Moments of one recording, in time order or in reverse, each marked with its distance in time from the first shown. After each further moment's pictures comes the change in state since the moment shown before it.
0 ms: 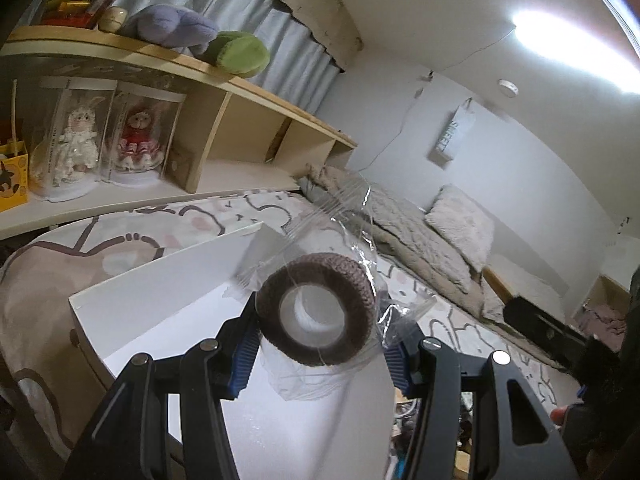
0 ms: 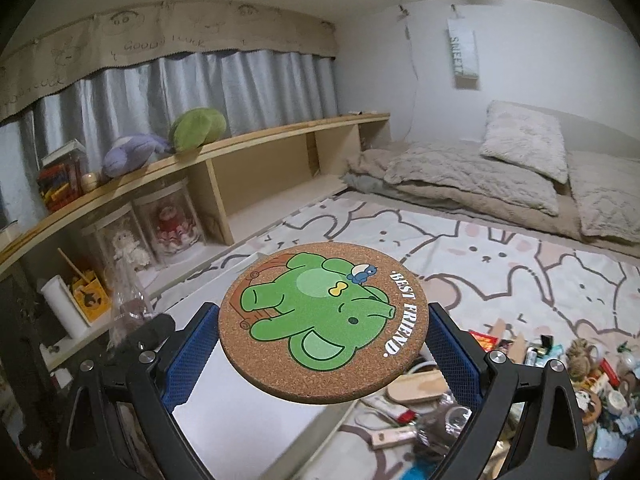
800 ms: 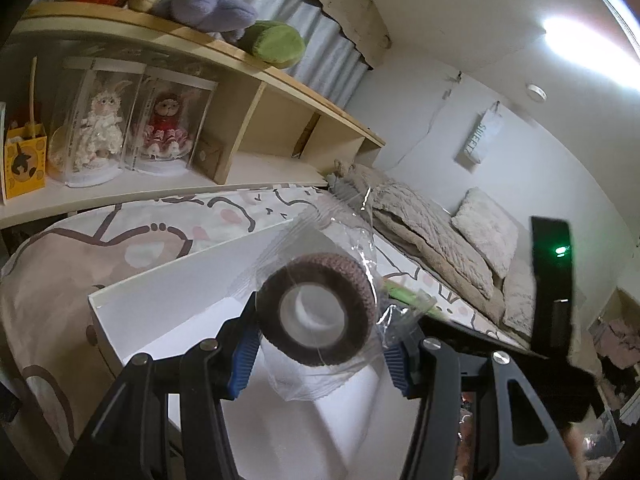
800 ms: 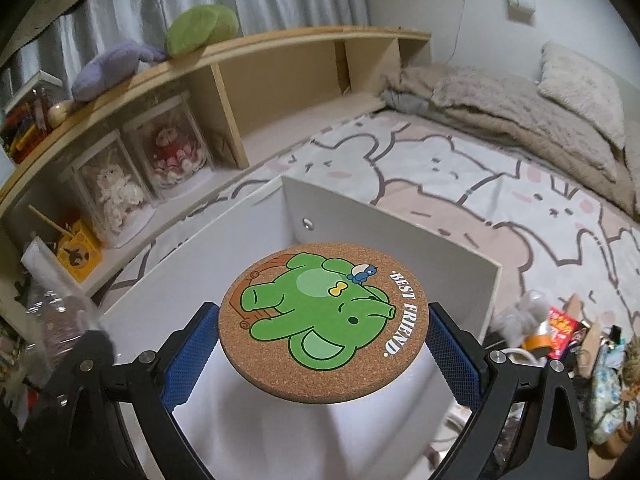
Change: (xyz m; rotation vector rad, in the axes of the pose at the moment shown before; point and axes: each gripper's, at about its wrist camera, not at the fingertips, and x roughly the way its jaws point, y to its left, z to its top) left arm 0.012 0.034 0.001 -0.055 0.003 0.067; right arm 0.132 0.041 -0.014 -0.026 0.297 0.064
